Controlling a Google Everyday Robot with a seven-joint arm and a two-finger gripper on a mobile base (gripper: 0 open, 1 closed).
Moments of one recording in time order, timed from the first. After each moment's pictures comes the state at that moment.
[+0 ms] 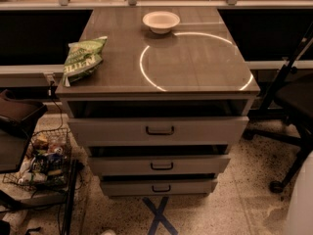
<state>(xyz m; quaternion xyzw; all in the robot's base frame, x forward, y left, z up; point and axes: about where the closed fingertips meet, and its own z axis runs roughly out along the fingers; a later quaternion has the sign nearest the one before) 0.579 -0.192 1.200 -0.39 0.69 0.33 0.52</state>
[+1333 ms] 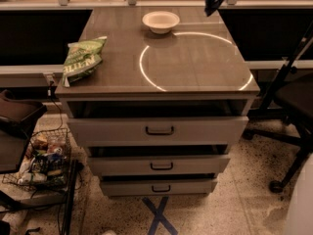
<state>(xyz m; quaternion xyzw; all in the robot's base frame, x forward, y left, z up) 0.621 -0.166 1.150 -0.32 0.76 0.35 0.45</state>
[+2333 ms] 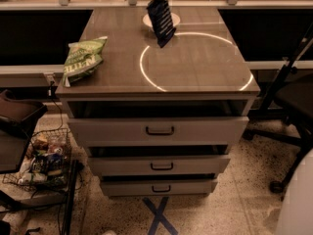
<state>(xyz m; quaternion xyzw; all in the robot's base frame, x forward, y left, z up) 0.651 -0.049 1.065 -0.33 0.79 0.36 0.37</state>
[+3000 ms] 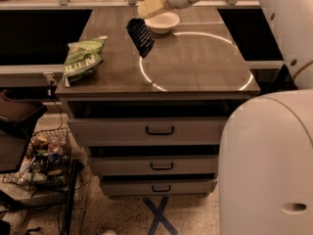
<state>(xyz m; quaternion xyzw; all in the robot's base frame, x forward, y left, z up) 0.712 0.011 0.998 -0.36 0.80 0.36 0.33</state>
